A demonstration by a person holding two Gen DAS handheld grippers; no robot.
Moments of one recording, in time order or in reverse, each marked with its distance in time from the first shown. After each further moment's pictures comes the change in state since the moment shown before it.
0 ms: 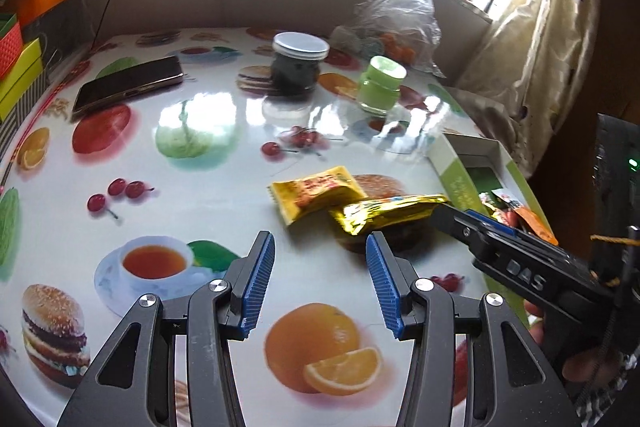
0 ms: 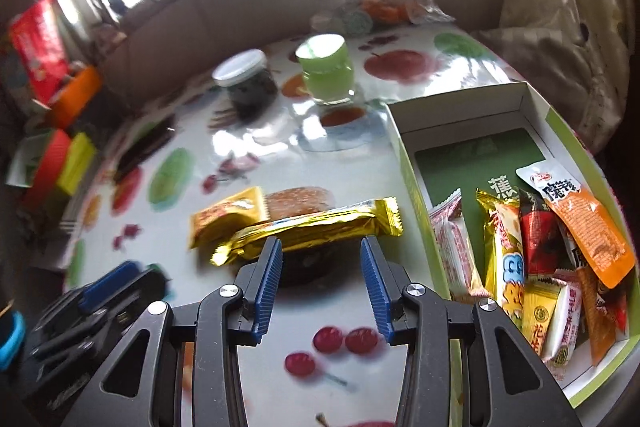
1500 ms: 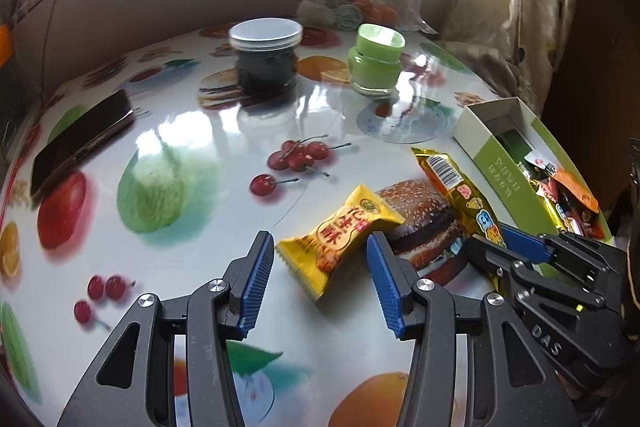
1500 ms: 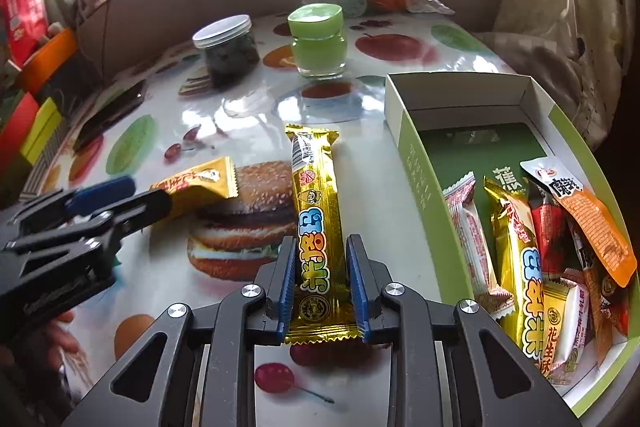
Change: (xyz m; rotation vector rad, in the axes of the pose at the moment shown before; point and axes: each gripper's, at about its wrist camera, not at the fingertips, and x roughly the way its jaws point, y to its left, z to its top) left arm 0.063 0.001 0.040 0.264 0.094 -0.016; right arm 0.024 0.006 -0.015 -0.070 0.026 -0.106
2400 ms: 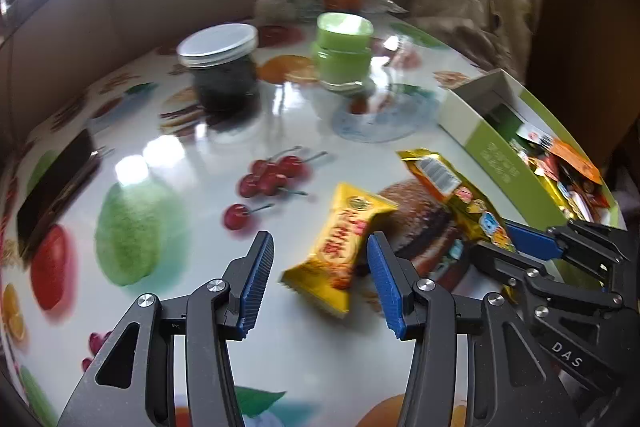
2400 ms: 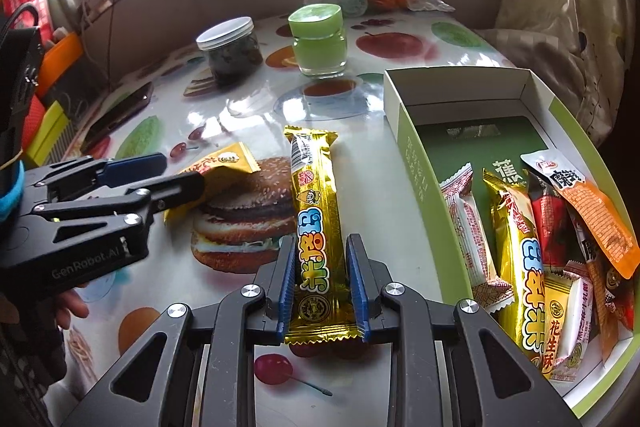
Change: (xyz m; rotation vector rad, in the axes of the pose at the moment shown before) left arm 0.018 -0.012 0.015 0.150 0.043 -0.048; right arm -0.002 -0.003 -0.002 0.007 -0.001 0.021
